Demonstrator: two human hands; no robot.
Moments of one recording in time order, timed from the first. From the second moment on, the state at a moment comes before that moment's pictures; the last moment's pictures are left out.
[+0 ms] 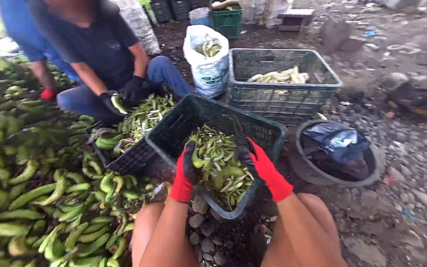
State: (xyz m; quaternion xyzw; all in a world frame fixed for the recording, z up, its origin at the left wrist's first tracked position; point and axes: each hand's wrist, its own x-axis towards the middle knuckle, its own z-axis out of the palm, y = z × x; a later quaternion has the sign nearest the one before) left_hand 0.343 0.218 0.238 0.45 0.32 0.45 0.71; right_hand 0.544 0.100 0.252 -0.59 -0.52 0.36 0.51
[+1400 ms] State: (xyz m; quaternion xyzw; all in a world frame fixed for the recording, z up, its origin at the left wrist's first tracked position) left_hand 0.302 0.240 0.251 0.48 0.34 0.39 0.70; right_hand 0.496 0.128 0.248 -0.62 -0.69 0.29 0.23
